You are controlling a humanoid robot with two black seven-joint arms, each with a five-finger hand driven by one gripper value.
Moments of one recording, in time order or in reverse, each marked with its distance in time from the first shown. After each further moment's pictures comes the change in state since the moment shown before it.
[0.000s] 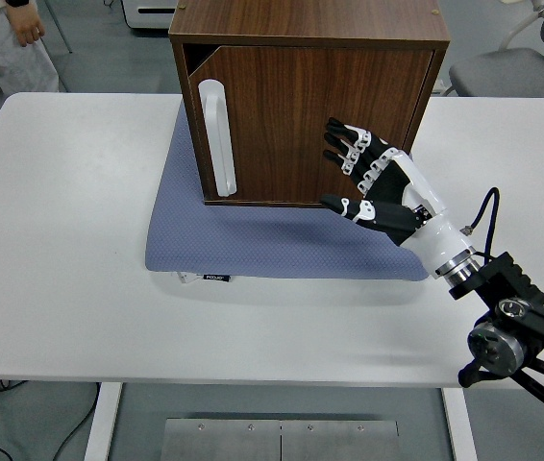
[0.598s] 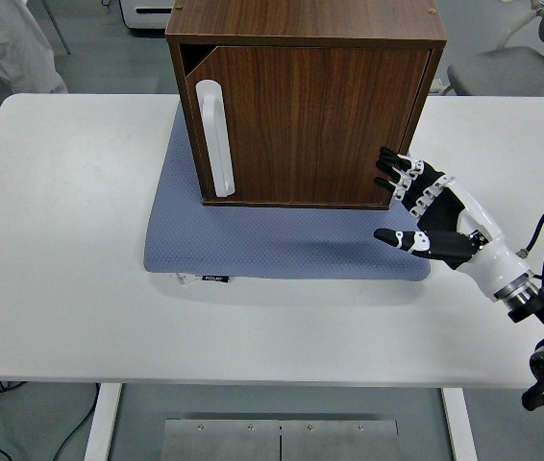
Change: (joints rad) left arm 0.000 0.000 0.000 0.000 0.000 0.000 0.000; right arm -0.120 -0.167 0.059 0.006 -0.001 0.107 0.031
